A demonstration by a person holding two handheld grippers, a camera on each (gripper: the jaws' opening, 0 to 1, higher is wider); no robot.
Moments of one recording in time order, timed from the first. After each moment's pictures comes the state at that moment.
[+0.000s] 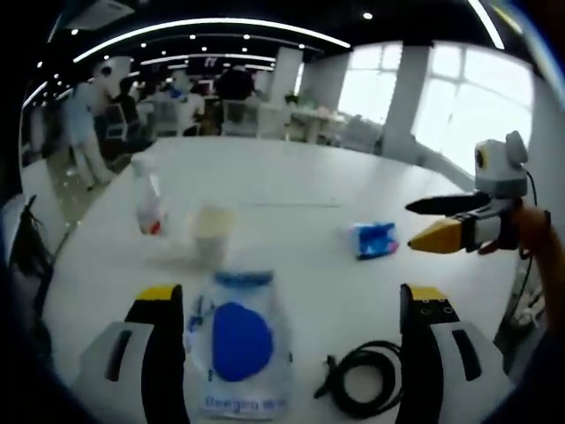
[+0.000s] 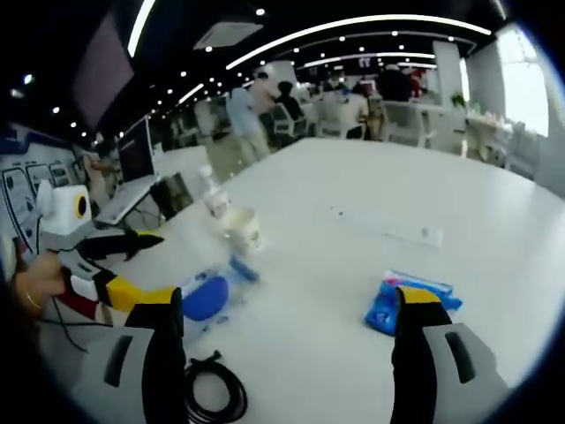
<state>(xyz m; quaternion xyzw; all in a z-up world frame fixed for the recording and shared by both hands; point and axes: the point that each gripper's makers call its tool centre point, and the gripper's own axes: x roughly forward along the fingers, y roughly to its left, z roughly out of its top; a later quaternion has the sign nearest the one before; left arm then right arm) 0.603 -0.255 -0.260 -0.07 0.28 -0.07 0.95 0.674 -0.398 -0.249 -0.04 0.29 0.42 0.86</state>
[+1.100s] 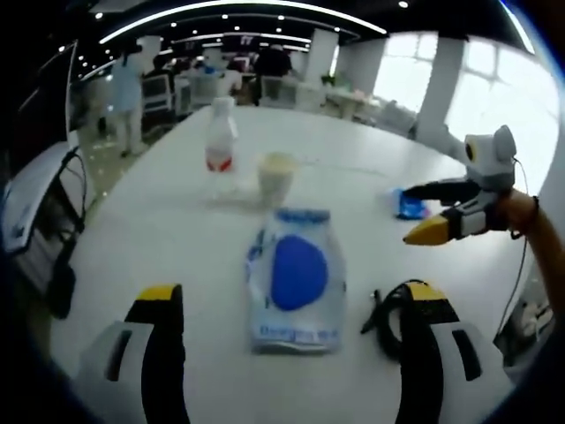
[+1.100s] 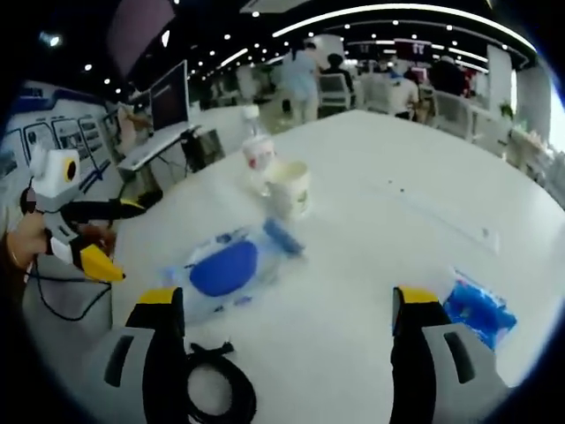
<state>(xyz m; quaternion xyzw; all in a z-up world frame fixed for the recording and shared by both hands) 0.529 -0.195 -0.300 -0.09 0.34 0.00 0.94 0.657 -0.339 -0.310 -0.11 0.31 0.50 0.80</state>
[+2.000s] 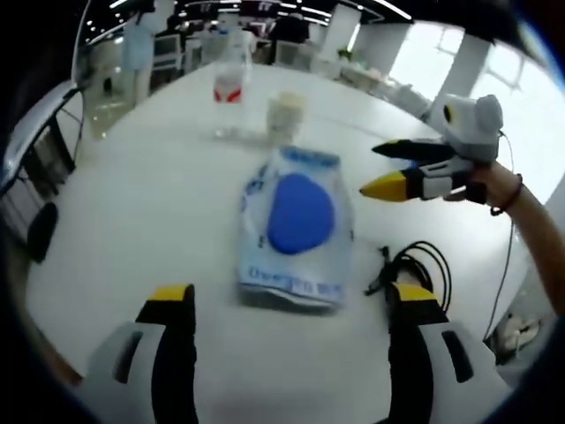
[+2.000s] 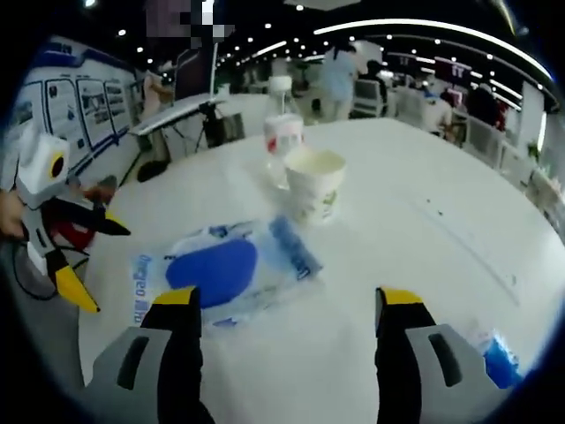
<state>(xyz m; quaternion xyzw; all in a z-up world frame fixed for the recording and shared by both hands) 0.501 -0.210 -0.359 -0.14 0.41 0.01 0.90 0.672 -0.283 -0.353 -0.18 0.27 0.55 0.77</state>
